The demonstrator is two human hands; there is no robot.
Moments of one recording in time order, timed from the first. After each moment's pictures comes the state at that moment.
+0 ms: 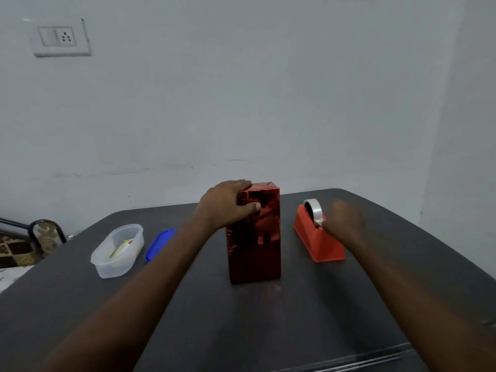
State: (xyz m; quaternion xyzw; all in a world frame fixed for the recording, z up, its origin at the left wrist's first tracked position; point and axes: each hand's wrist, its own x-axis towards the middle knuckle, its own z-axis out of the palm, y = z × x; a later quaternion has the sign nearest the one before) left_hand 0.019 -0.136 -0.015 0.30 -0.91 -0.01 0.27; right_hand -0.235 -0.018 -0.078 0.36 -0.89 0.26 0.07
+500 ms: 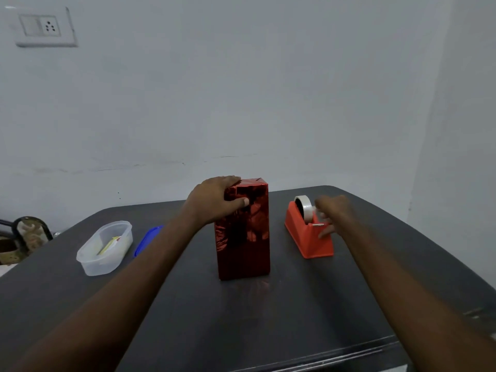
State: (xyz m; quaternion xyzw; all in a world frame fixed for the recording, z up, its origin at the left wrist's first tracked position) left_hand 0.021 -0.132 -0.013 0.31 -0.91 -0.03 0.26; right_hand -0.250 -0.017 -0.065 0.23 -0.77 0.55 -0.21
